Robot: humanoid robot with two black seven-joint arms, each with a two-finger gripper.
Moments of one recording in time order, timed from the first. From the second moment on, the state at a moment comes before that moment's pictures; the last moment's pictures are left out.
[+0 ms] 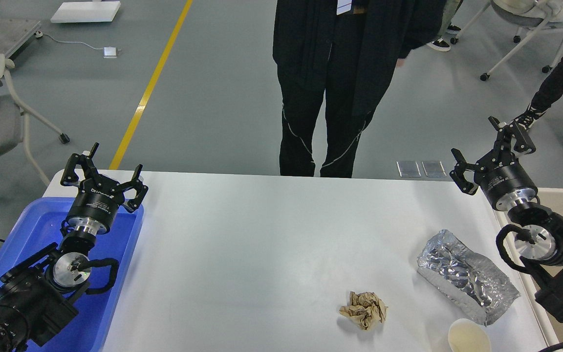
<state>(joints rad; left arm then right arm) -0.58 0.33 -0.75 -0.45 -0.16 -0.63 -0.53 0.62 -0.38 0.93 0.64 -0.20 0.25 0.36</state>
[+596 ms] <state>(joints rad) -0.58 0.33 -0.75 -0.45 -0.16 -0.63 -0.53 0.62 -0.39 0.94 0.64 -0.20 0.26 0.36</state>
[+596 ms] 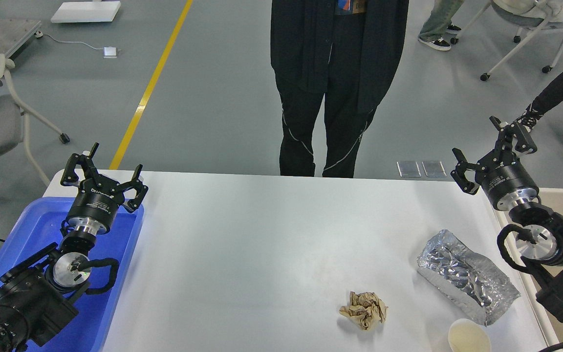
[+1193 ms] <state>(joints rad) -0.58 0.33 -0.75 -0.45 -0.16 -0.63 -0.53 0.63 -0.42 0.93 0.63 -0.20 0.26 0.36</state>
